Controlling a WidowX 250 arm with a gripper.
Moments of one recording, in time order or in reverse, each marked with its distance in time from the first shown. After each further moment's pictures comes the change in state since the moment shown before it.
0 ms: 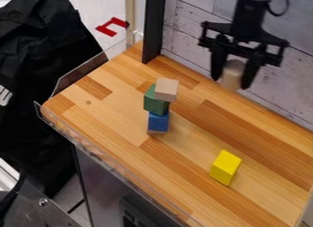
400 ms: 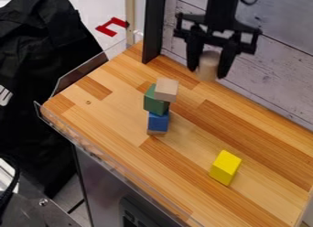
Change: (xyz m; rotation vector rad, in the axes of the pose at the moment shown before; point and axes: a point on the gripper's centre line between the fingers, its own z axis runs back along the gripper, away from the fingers) arm -0.005 0.026 0.014 0.017 0.010 0.057
